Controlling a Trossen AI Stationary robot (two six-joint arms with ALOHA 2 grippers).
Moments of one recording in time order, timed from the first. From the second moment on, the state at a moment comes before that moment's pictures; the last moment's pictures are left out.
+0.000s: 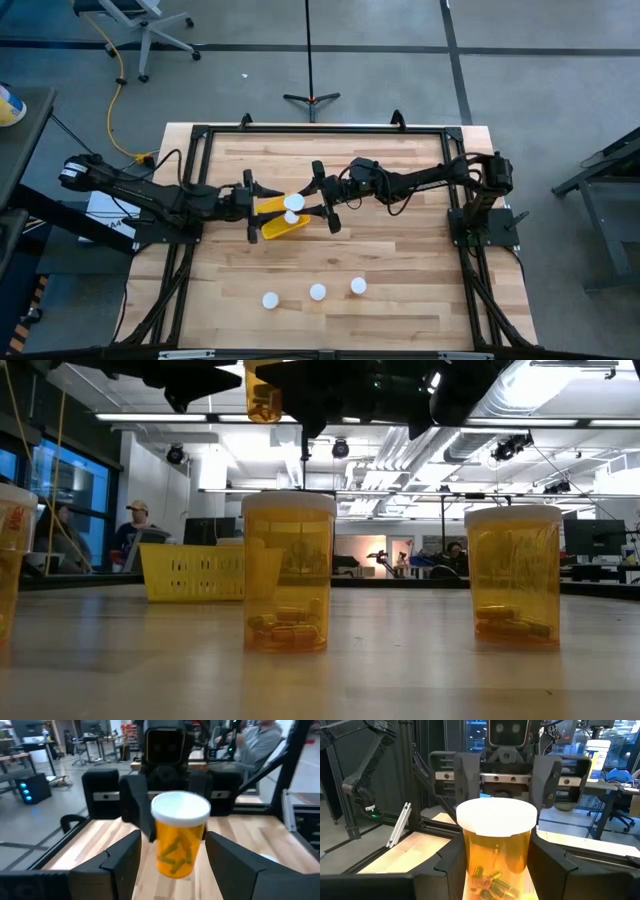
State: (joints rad) left arm -0.23 0.88 0.50 0.31 -0.40 0.00; right arm -0.10 1.79 1.05 0.76 -0.40 -0.06
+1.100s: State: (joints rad) left arm -0.23 0.99 0.50 0.47 -0.45 0.02; right arm -0.10 1.79 1.05 0.78 -0.41 -0.06
